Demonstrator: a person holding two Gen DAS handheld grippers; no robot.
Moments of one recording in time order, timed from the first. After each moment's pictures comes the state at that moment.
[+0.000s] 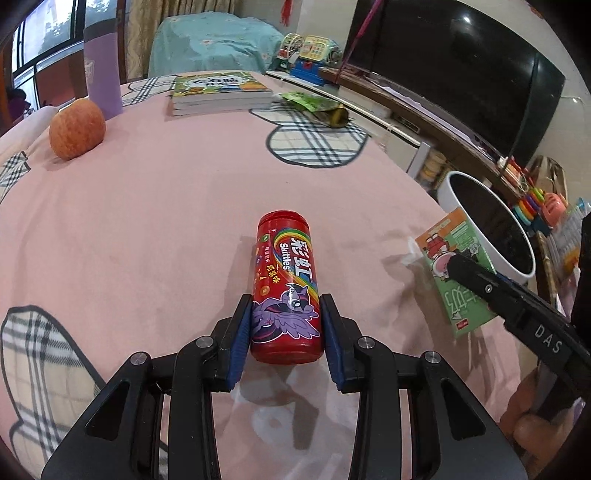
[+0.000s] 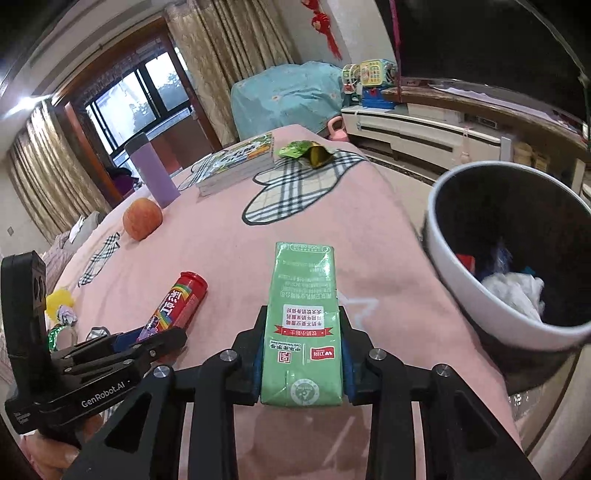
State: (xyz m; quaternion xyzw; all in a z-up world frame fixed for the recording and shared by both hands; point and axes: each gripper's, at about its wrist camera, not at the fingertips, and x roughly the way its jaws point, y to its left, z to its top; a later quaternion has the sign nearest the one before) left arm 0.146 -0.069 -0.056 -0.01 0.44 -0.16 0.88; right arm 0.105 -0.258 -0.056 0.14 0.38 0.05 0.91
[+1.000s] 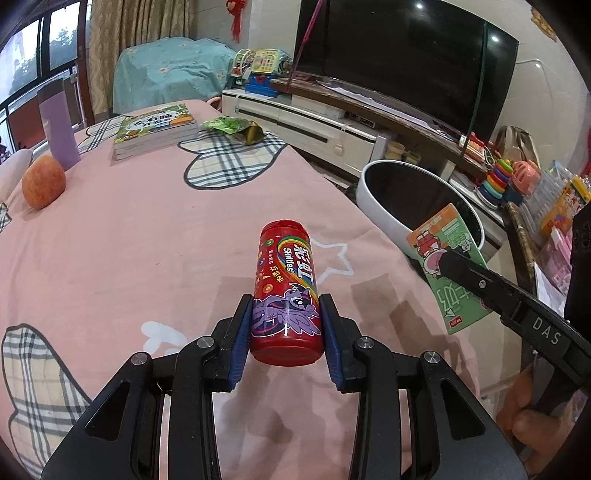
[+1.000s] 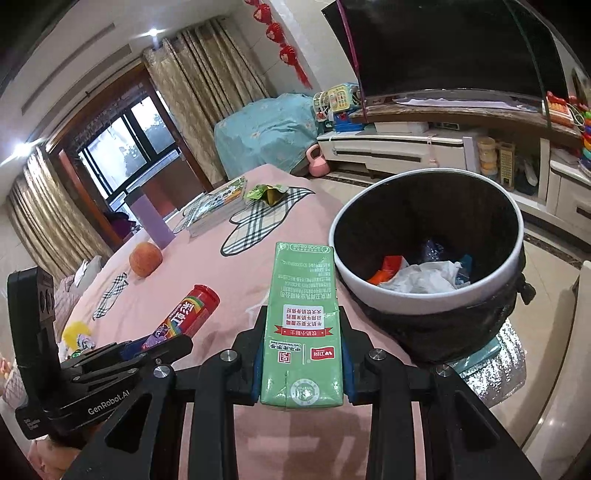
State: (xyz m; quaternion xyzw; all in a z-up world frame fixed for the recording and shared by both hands) left arm 0.103 -0.137 -0.024 0.04 0.41 -0.22 0.89; right arm 0.045 -0.322 -0.034 0.20 0.33 0.02 0.92
